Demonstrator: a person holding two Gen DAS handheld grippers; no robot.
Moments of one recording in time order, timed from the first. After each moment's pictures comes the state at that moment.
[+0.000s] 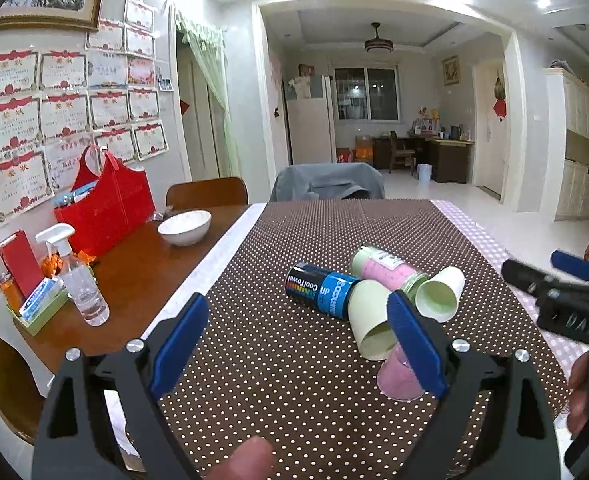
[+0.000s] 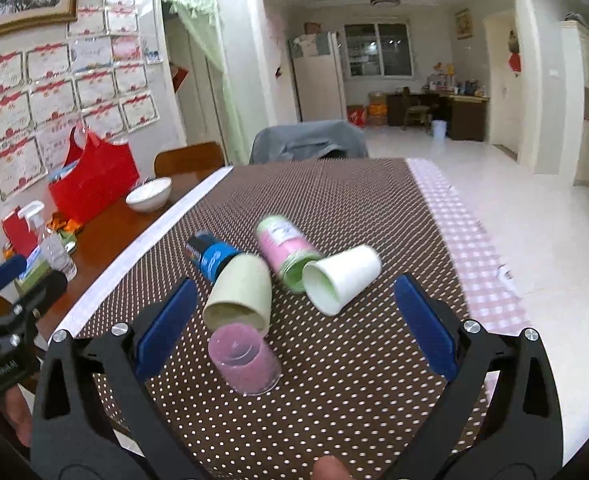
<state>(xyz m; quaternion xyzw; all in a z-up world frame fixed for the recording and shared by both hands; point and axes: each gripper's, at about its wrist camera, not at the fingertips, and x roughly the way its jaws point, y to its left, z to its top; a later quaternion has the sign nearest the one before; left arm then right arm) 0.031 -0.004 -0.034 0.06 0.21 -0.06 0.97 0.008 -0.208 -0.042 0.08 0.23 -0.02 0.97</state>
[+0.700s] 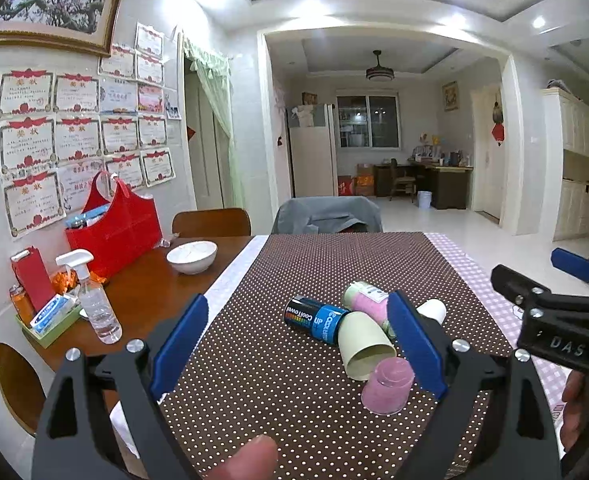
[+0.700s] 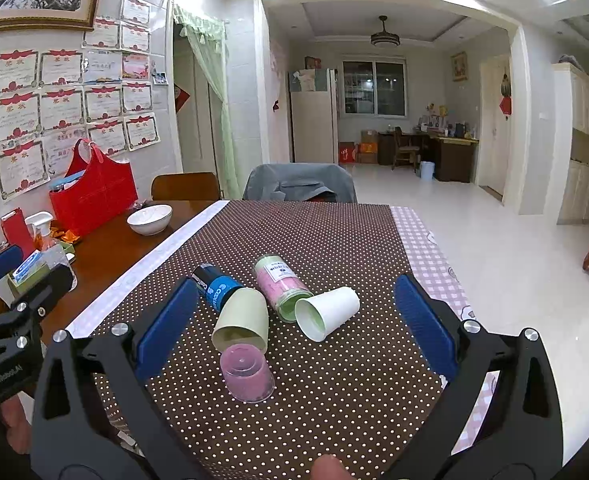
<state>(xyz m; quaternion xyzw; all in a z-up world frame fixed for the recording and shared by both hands) -0.012 -0.005 0.008 0.06 0.16 -0.06 0.98 -0.033 -0.184 0.001 0.04 0.18 -0.04 0.98</state>
